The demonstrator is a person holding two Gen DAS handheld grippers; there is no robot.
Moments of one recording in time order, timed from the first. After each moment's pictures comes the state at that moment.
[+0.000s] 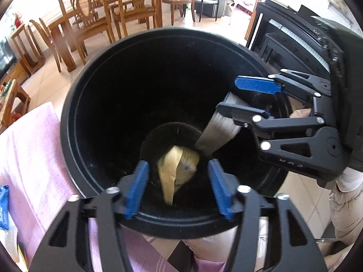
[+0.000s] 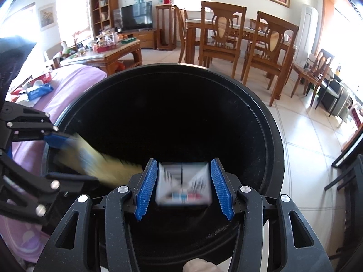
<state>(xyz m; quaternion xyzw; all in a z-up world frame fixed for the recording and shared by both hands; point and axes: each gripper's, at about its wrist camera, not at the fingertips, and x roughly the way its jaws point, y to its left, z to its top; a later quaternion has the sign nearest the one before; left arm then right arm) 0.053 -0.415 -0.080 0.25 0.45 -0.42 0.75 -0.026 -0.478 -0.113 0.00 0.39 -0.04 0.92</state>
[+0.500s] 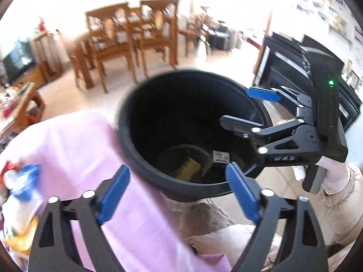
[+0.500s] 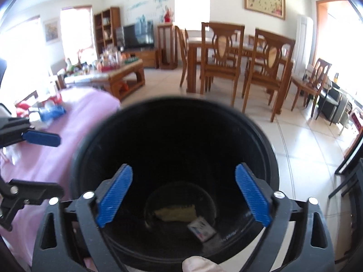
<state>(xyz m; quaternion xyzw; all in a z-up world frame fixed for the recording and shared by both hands) 0.028 -0.341 -0.031 0.18 0.37 -0.39 0.82 -0.042 -0.454 -0.069 0.01 0.30 -0.03 0.95</state>
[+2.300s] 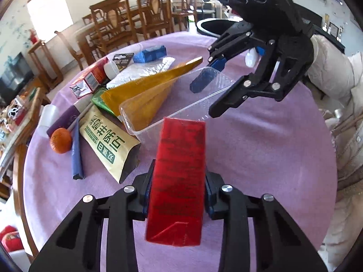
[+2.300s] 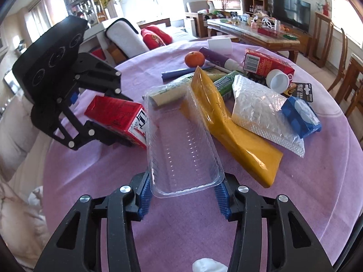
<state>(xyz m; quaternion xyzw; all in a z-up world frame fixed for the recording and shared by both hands) 0.024 -0.024 -0.058 0.28 0.37 -0.43 0.78 0.038 -0.122 -0.071 -0.12 0.42 0.39 0.81</state>
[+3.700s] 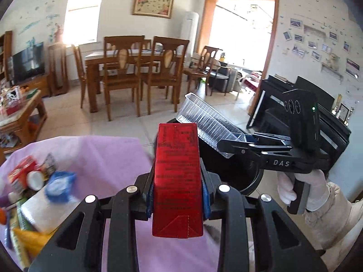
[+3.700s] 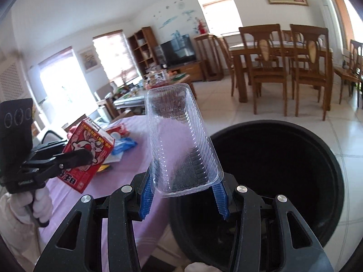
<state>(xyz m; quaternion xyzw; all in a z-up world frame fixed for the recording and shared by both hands) 0.034 -0.258 0.021 0.07 0.29 -0.44 0.85 -0.035 -0.442 -0.032 0.12 0.28 0.09 0.95</state>
